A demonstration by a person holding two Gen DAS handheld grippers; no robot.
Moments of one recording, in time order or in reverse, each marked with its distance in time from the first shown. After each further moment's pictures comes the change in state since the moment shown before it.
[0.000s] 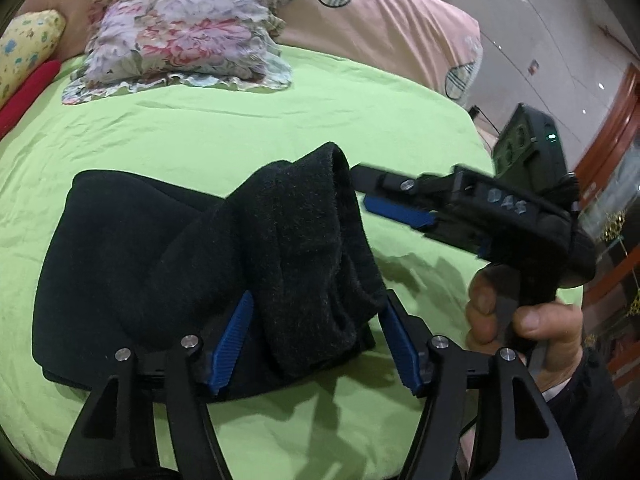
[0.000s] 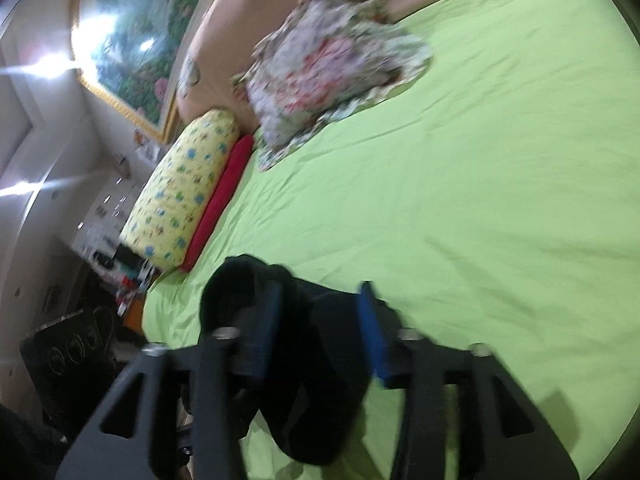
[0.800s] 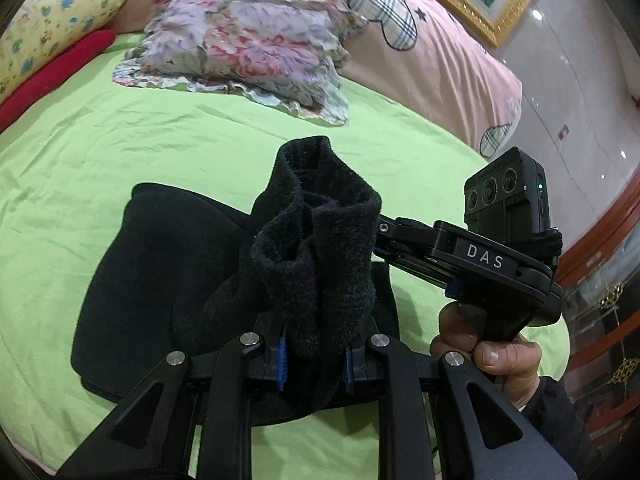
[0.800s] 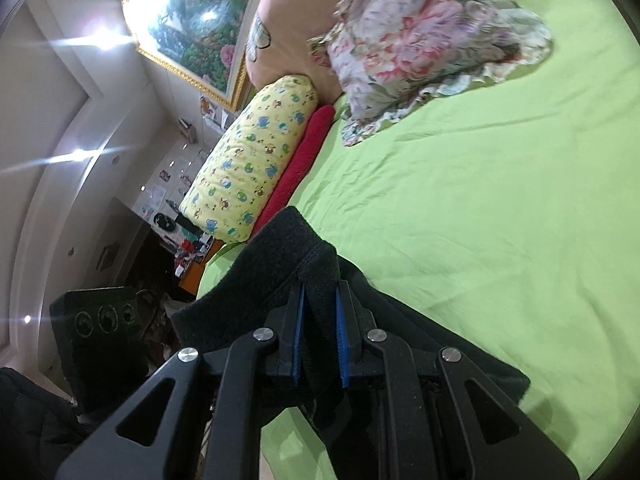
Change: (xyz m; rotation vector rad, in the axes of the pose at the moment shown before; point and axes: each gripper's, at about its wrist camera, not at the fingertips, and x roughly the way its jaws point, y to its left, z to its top) left arm -0.021 0.056 0.024 -0.199 -0.075 0.022; right arm 0.080 0.039 0.021 -0.077 0.143 0.300
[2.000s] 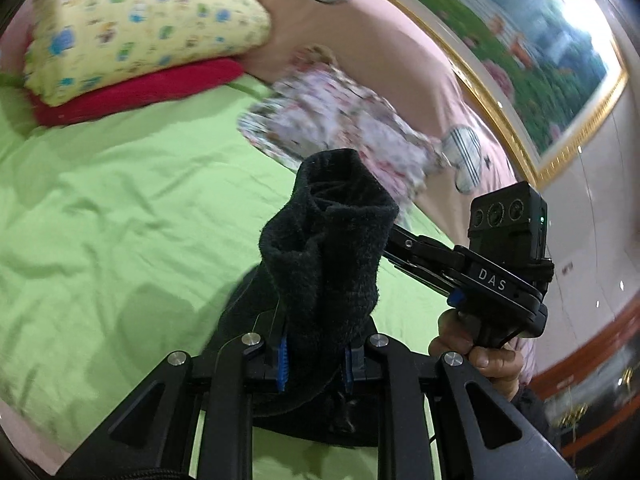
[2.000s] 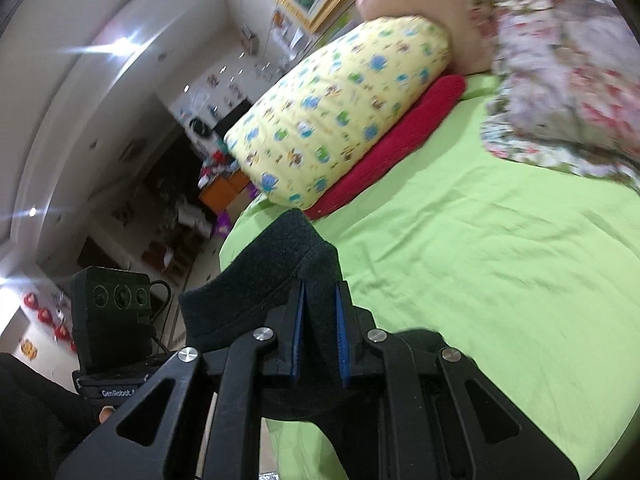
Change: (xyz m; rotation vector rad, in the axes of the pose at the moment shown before) left arm -0.113 0.143 0.020 -0.327 -0.259 0.001; right arm 0.143 0.135 0.068 -0.307 0.250 0.086
